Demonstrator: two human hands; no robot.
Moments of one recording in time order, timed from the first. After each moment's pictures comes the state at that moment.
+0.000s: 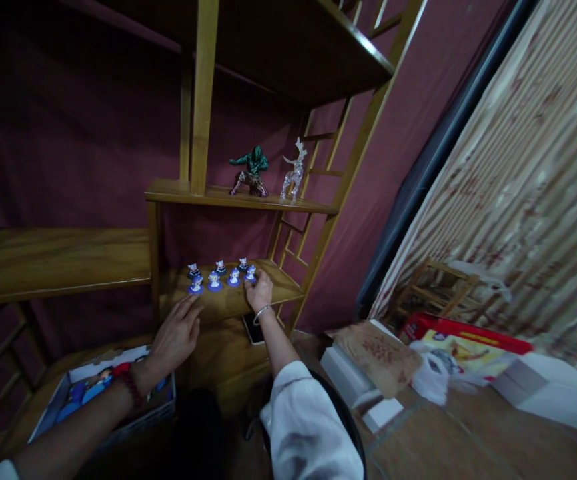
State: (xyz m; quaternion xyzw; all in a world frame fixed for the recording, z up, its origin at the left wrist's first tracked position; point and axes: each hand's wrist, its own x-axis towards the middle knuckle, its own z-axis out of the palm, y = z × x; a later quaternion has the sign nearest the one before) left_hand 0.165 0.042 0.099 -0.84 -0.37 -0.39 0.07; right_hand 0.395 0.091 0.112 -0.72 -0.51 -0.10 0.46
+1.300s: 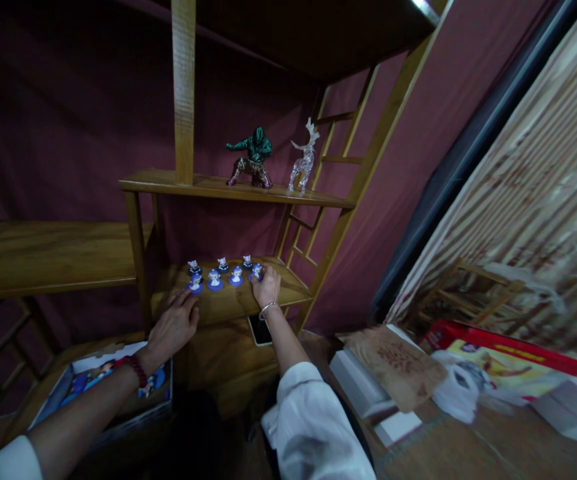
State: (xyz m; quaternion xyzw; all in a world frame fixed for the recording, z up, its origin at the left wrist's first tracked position) left_hand 0.184 0.065 0.102 -0.81 -0.47 -0.35 0.04; right_hand 0.424 0.115 0.107 -0.72 -0.54 -0.10 0.42
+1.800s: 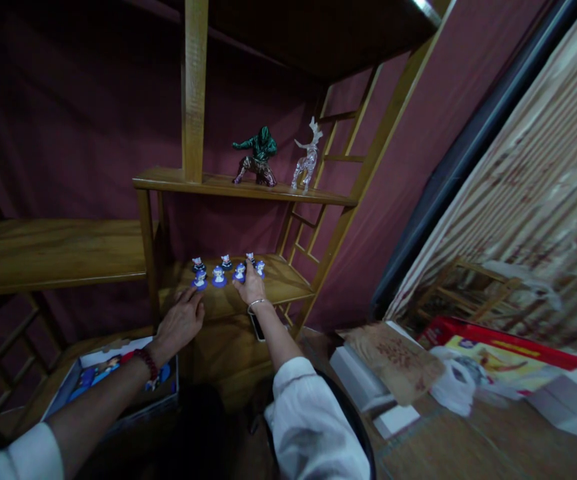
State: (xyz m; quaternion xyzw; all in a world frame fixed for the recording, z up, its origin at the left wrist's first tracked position) left_hand 0.181 0.065 0.102 -0.82 -0.47 -0.31 0.04; right_hand 0.382 0.115 0.106 -0.67 -0.64 -0.03 0.37
